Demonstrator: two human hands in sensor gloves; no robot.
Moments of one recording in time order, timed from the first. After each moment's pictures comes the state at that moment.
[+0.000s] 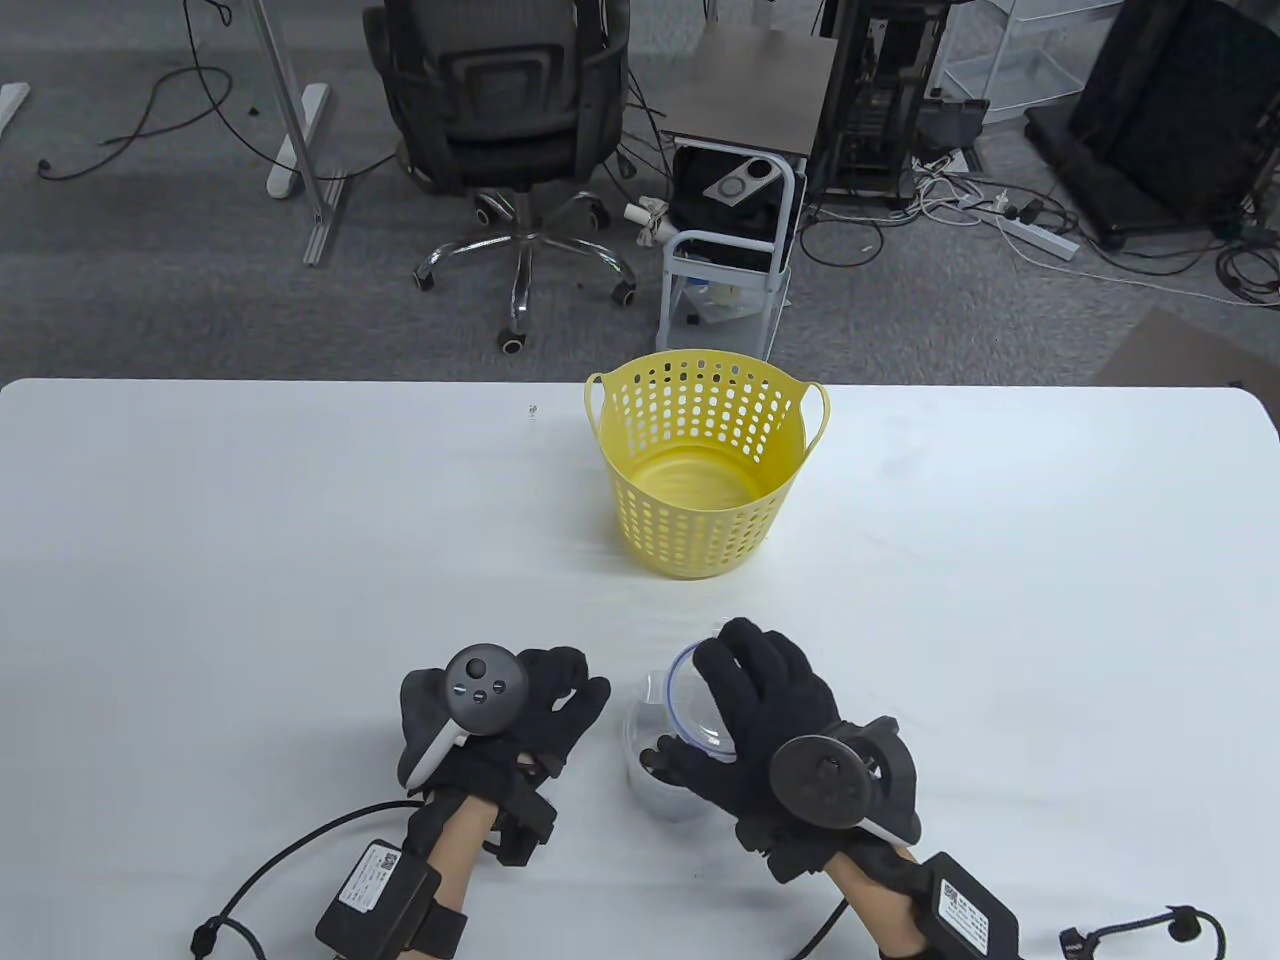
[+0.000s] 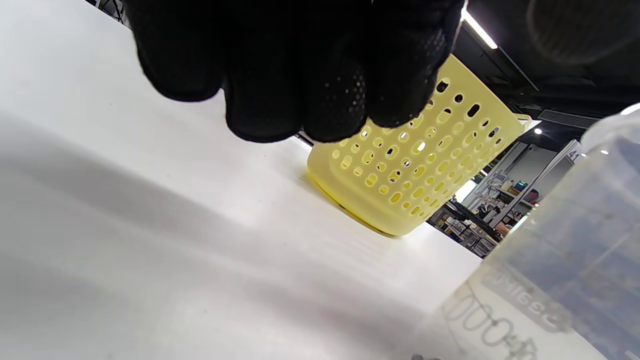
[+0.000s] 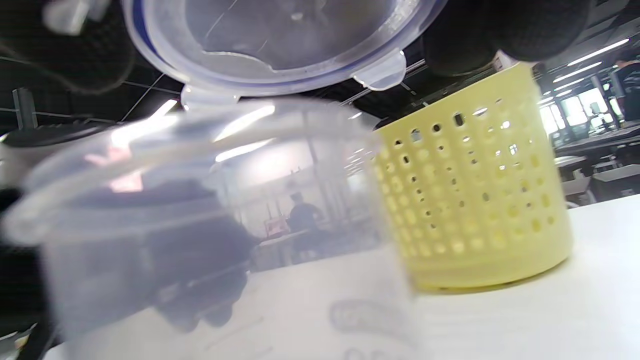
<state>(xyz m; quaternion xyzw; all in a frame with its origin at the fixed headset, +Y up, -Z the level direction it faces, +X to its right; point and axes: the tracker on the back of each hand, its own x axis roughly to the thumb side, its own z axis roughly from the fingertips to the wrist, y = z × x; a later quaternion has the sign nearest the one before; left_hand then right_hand) -0.161 -0.739 -0.288 -0.06 -0.08 0.28 0.95 0.128 -0.690 -0.245 0.21 -0.16 0.93 0.24</state>
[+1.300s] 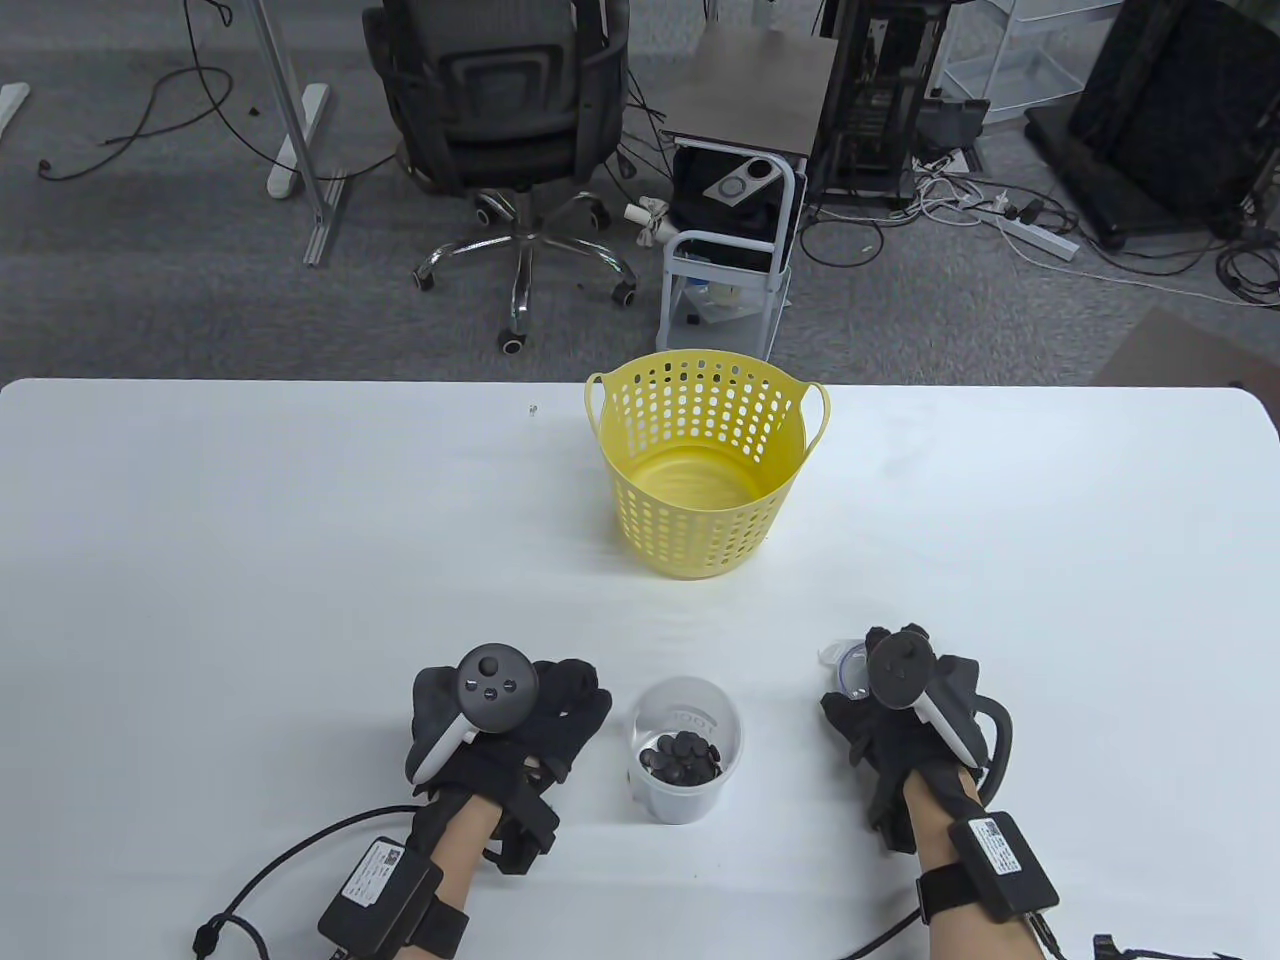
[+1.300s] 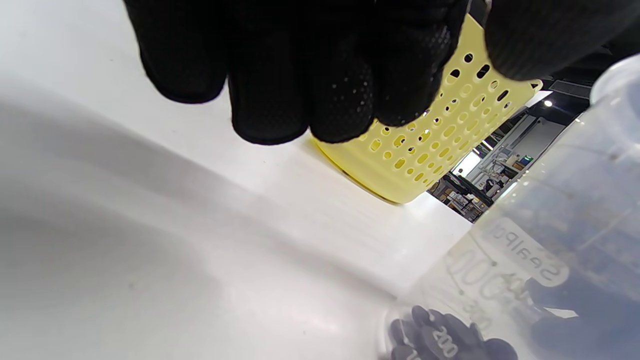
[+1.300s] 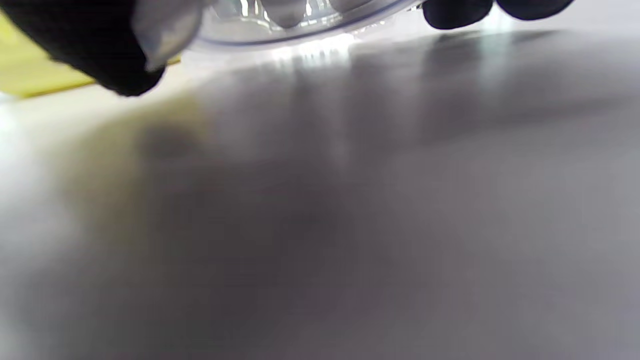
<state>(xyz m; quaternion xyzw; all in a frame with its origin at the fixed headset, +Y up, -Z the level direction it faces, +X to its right) -0.157 -0.751 -0.291 -0.11 -0.09 0.28 0.95 0.238 -0.801 -0.322 -0.11 0.11 0.98 0.10</state>
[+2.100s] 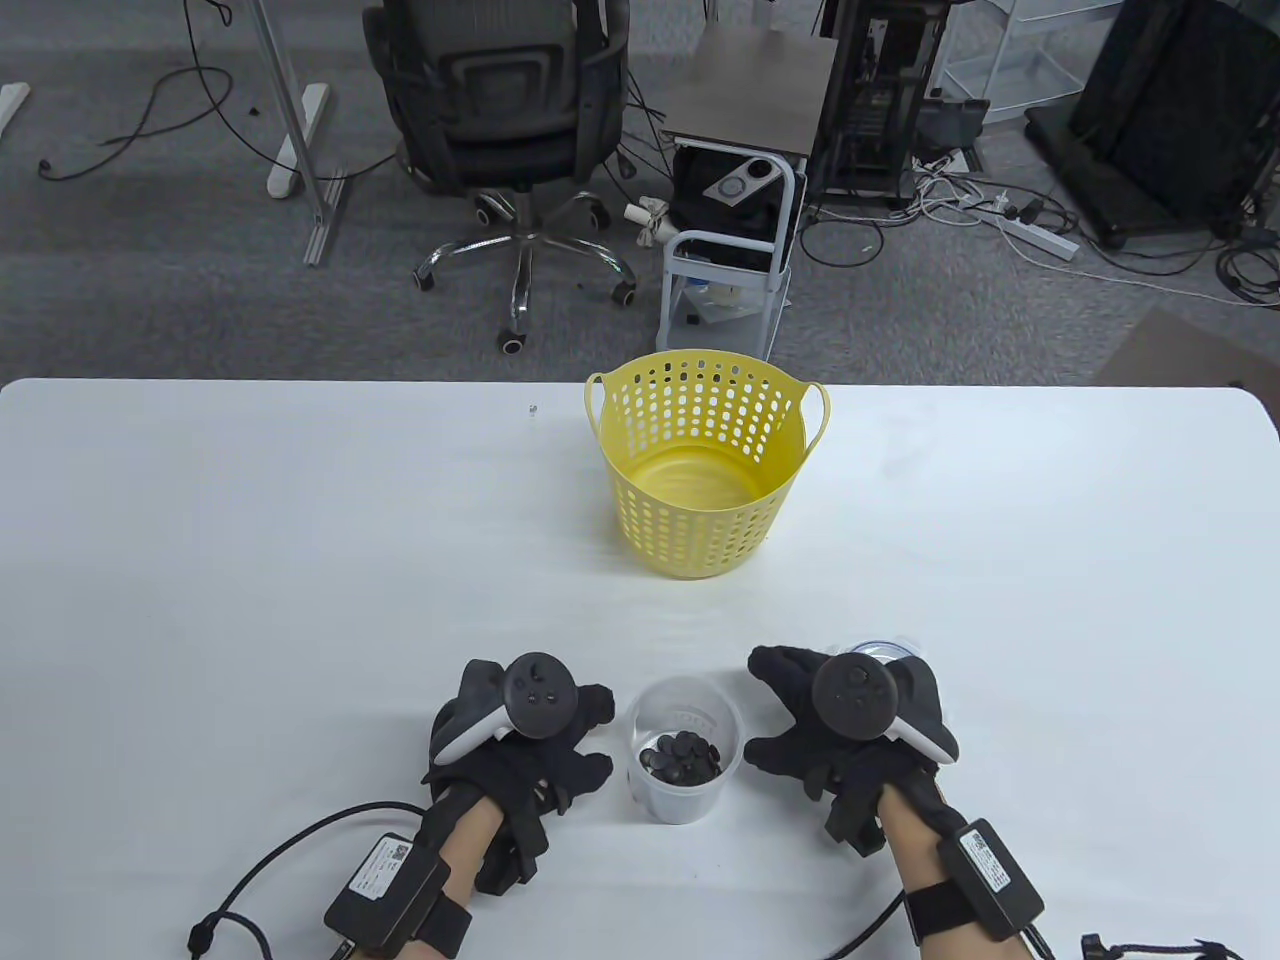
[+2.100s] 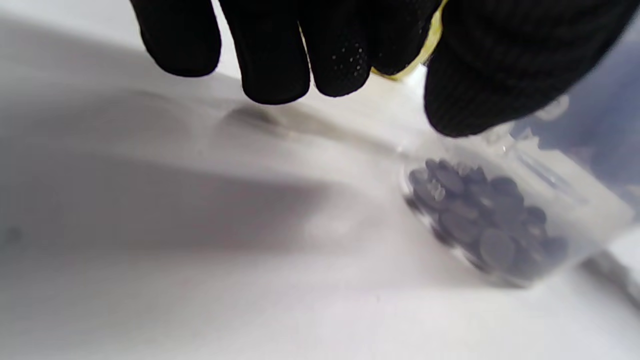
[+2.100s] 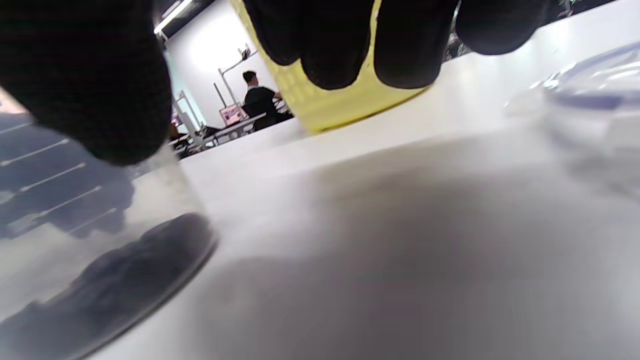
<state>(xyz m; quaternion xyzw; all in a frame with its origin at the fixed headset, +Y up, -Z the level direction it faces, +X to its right) -0.132 -0.776 -0.292 -0.25 -0.17 0.17 0.94 0.169 -0.766 -0.305 0.20 0.08 0.95 0.21</state>
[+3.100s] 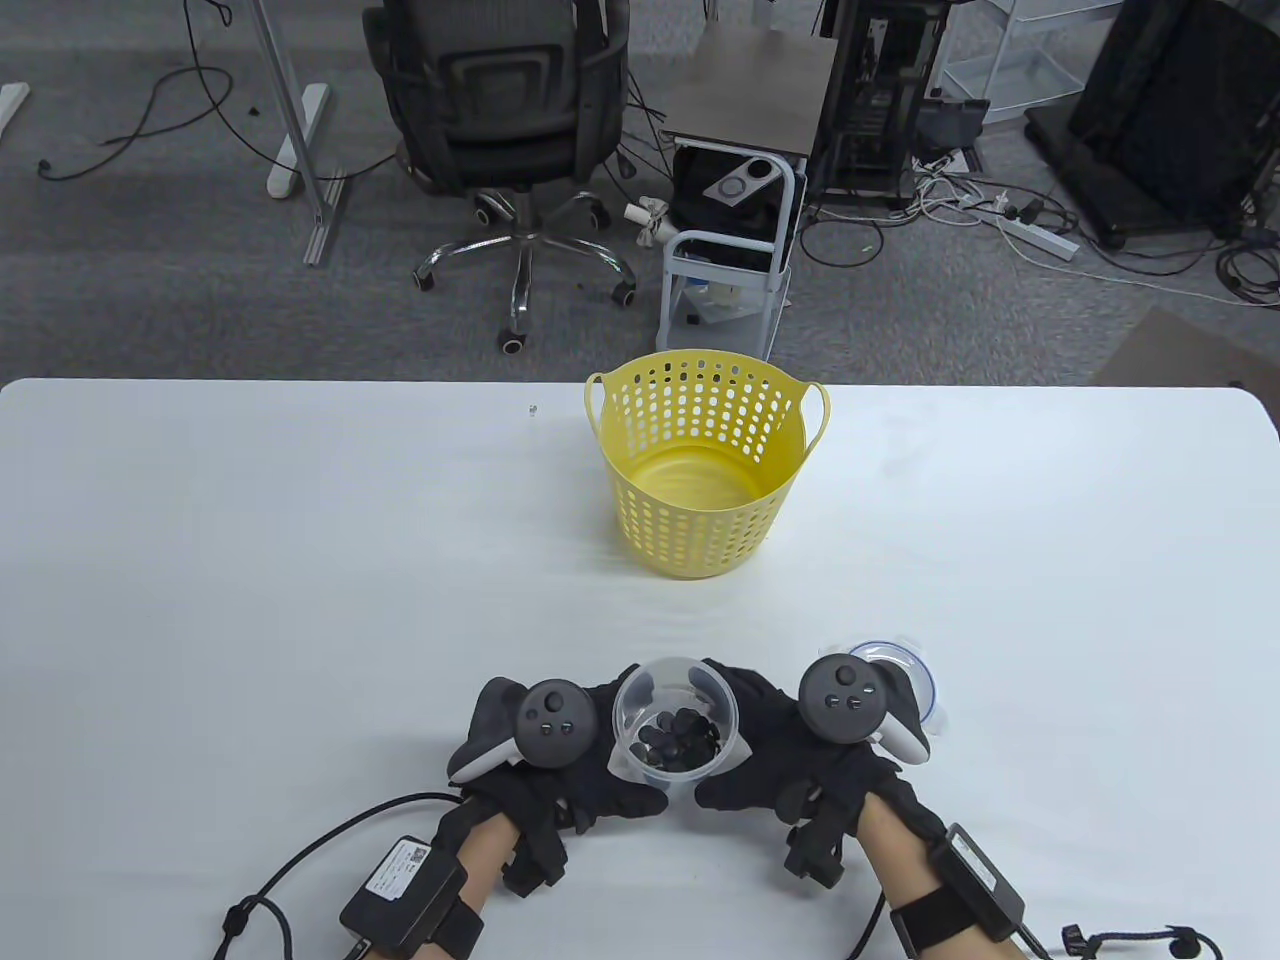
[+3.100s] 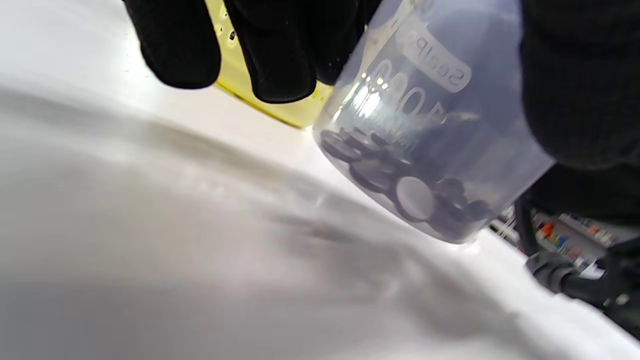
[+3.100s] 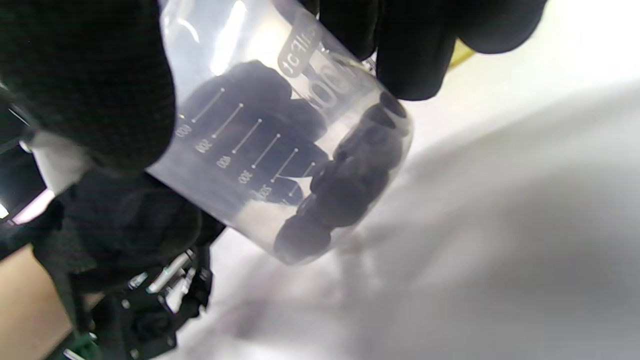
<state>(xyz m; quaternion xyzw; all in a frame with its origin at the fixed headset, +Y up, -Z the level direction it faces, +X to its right) -0.114 -0.768 -0.282 -0.13 -0.27 0.26 0.92 0.141 -0.760 -0.293 0.28 0.13 0.86 0.40</state>
